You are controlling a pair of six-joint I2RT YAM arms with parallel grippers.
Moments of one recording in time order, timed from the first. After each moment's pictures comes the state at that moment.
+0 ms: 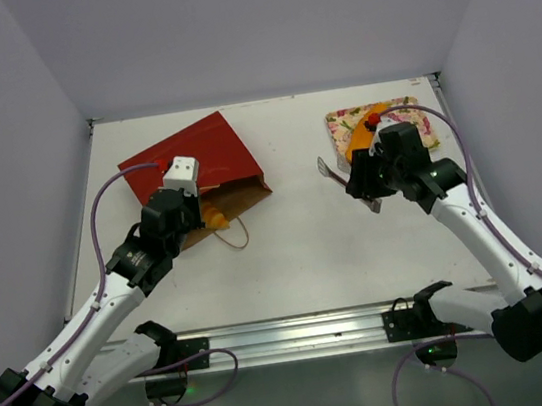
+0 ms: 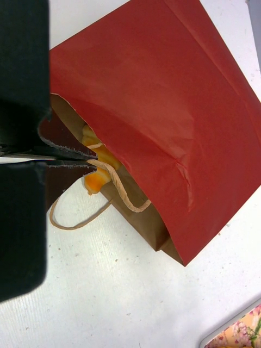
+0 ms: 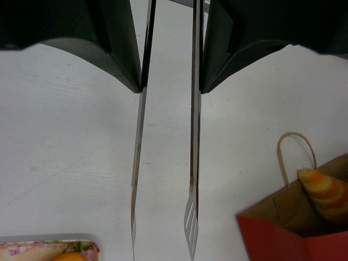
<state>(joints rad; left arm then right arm) -0.58 0.90 0.79 -0.30 -0.35 -0.13 0.32 1.13 1.08 -0.73 -0.07 0.34</state>
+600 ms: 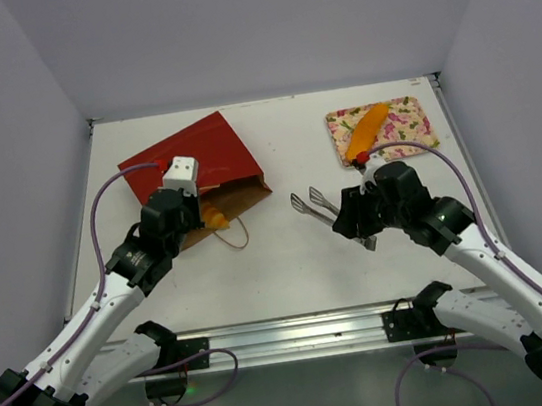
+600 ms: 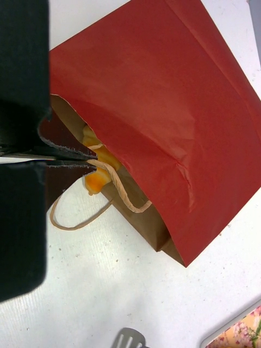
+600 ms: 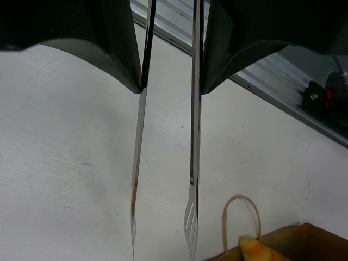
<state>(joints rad) -0.58 0.90 0.79 -0.30 -0.34 -0.13 0.55 0.89 0.88 -0.71 -0.12 0.42</state>
